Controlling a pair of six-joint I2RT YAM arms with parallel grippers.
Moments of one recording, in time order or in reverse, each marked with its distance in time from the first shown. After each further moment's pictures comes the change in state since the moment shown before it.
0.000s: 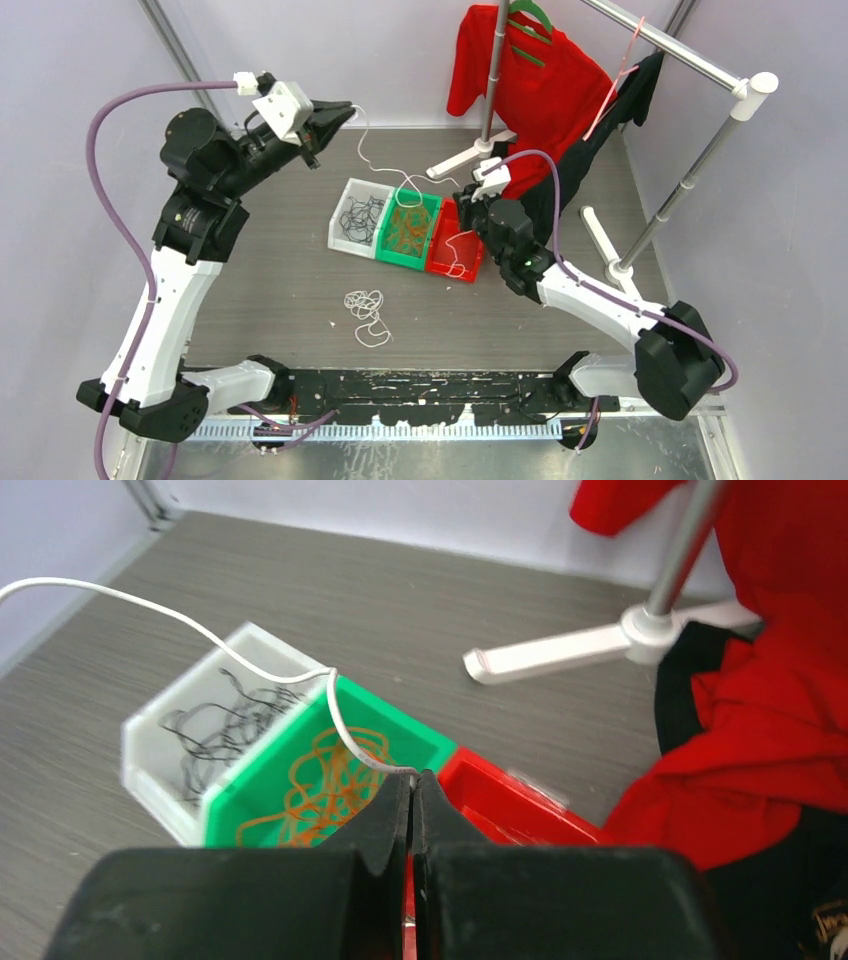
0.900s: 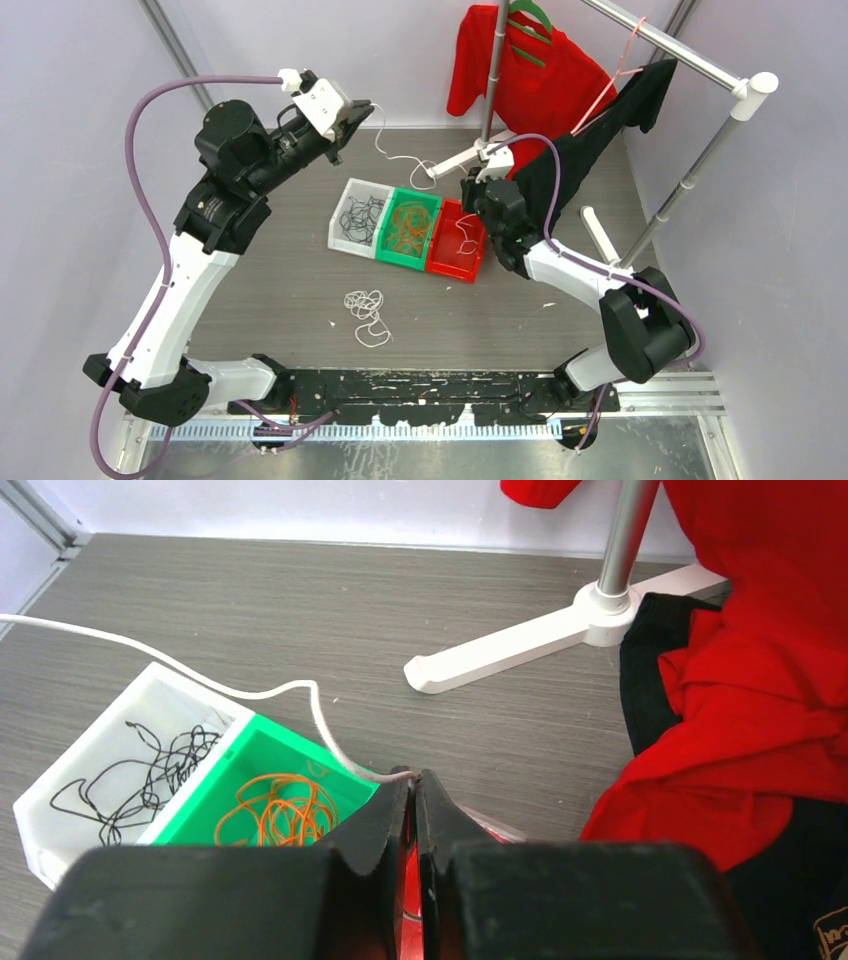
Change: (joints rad) left arm -0.149 0.078 0.051 -0.069 -0.185 0.106; right arm -0.129 0.212 0.068 0.075 -0.001 0.074
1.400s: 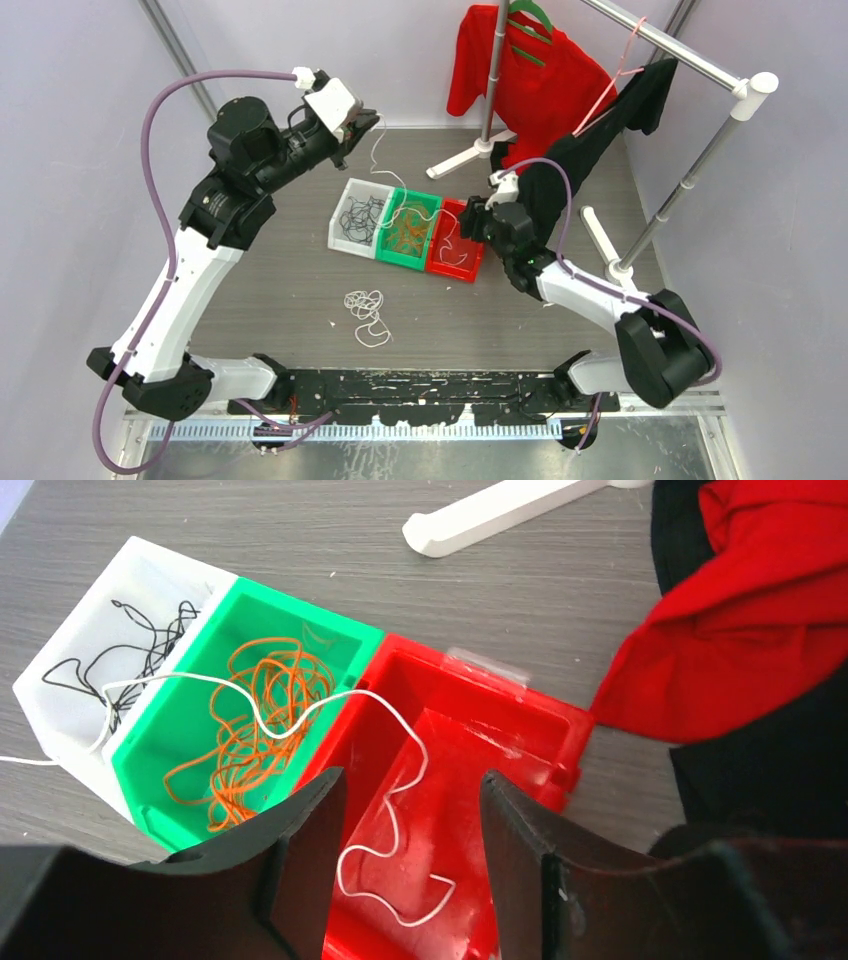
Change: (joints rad) left arm -0.011 0.018 0.020 -0.084 -0.025 -0.015; right arm 0.000 -0.100 -0.148 -0.115 -0.066 0.118
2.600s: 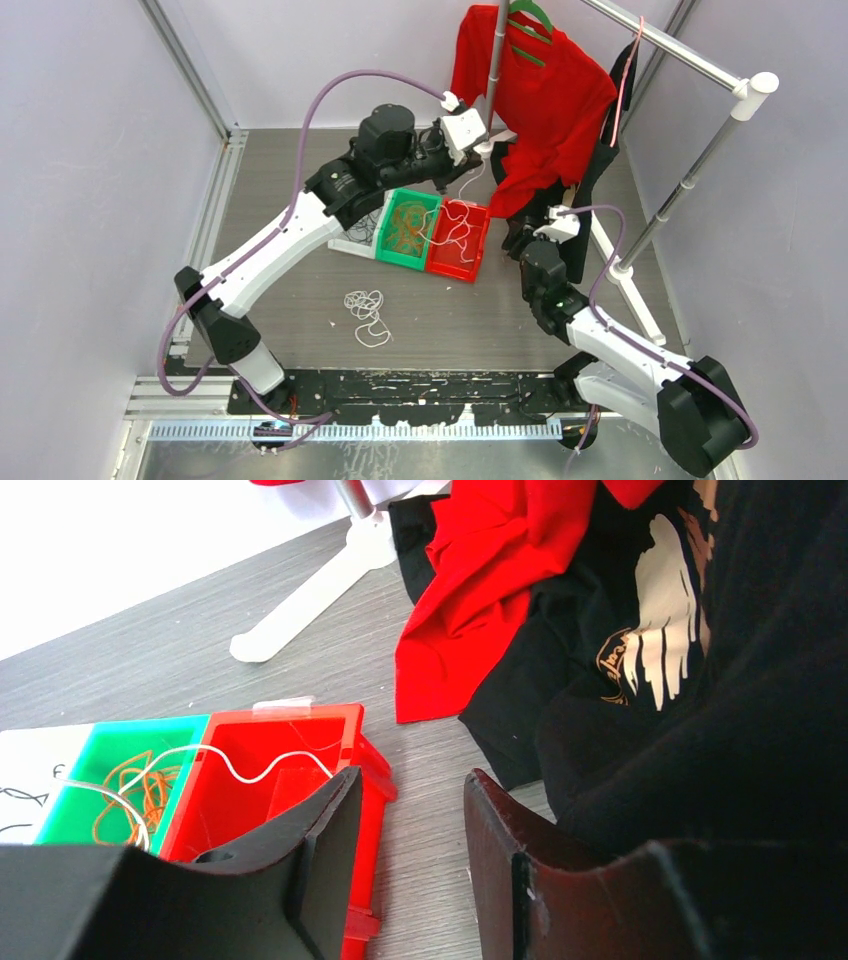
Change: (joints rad) left arm -0.280 0.367 0.121 0.037 -0.010 -0.060; right arm -0.005 -0.395 -0.312 0.037 0.429 0.138
